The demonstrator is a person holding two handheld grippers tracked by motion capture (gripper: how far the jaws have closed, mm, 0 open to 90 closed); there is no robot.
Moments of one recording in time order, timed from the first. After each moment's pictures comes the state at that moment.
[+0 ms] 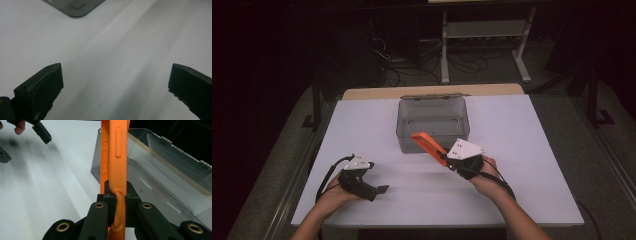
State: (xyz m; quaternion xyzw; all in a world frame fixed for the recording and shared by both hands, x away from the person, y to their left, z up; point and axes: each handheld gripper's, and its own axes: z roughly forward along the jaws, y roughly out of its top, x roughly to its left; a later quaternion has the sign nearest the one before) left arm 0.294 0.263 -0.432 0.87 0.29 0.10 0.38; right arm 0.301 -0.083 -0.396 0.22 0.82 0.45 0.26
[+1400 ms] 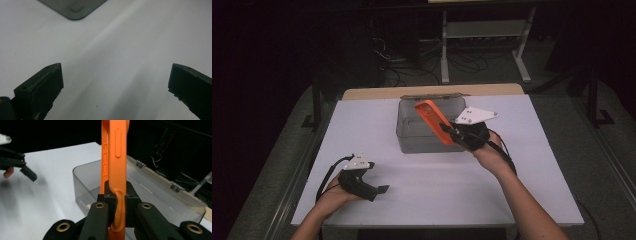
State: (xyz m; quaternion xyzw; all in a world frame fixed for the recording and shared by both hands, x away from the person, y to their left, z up) left arm 0.293 0.263 -0.430 0.87 0.29 0.09 0.39; right arm 0.343 -0.097 -0.336 0.26 0.79 0.50 0.23
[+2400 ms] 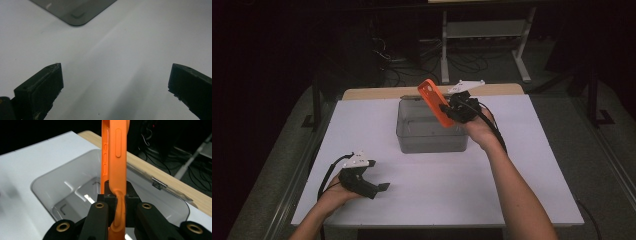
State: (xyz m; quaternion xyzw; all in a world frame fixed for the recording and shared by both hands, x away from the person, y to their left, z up) left arm 0.298 0.263 -0.431 0.86 0.29 0.09 0.41; right arm 0.412 -0.084 -0.319 0.35 0.80 0.44 0.21
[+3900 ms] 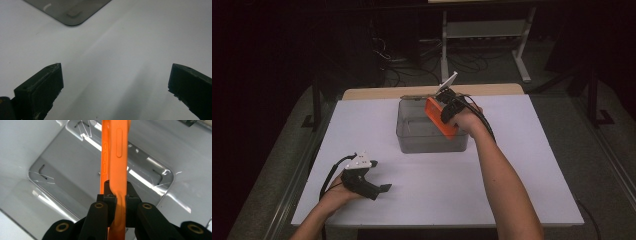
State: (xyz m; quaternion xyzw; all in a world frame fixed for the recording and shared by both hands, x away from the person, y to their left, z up) left arm 0.298 0.258 -0.435 0.87 0.28 0.10 0.41; right arm 0.472 -0.053 -0.348 0.45 0.87 0.20 0.08
